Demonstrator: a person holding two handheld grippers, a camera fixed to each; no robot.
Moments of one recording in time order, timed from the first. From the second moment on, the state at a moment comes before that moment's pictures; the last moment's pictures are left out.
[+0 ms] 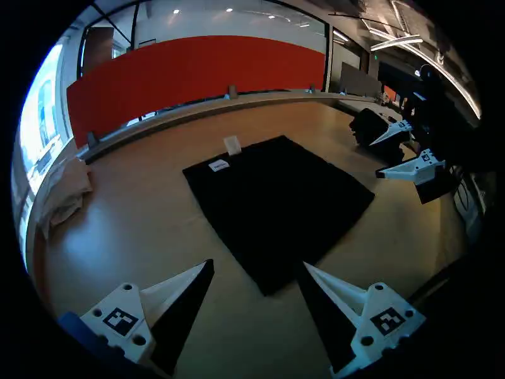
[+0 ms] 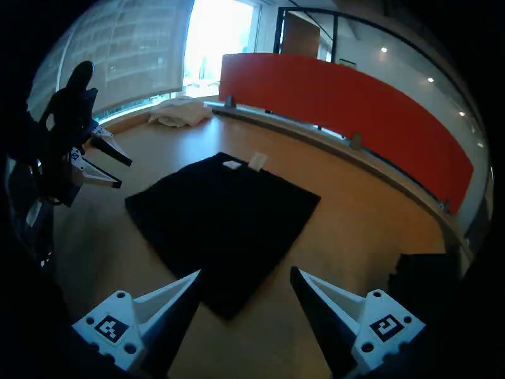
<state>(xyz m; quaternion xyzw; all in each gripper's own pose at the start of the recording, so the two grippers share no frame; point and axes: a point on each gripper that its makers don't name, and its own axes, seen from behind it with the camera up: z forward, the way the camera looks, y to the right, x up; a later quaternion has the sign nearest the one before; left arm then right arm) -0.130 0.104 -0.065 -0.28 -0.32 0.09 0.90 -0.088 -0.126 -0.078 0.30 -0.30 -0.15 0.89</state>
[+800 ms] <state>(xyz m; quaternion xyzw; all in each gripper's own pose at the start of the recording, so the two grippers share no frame) -0.179 0.120 -0.089 -0.32 -0.40 0.12 0.85 -0.143 -0.120 -0.103 0.32 -0.36 -0.16 0.86</state>
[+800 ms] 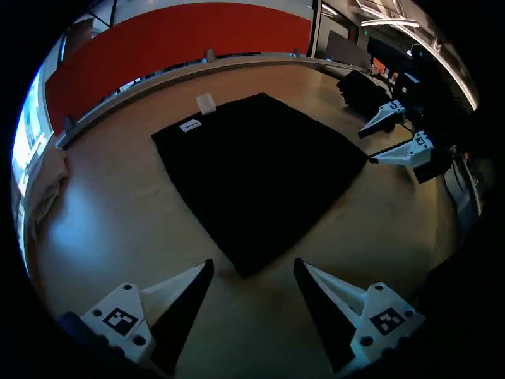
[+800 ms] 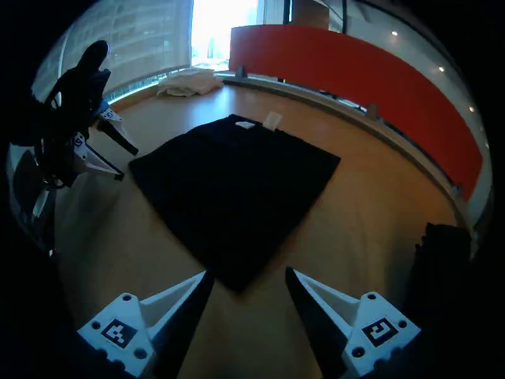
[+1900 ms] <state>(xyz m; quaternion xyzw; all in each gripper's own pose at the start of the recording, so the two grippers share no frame) -0.183 0.114 -0.082 -0.29 -0.41 0.13 0.85 -0.156 -0.119 -0.112 0.34 -0.39 -0.15 0.84</state>
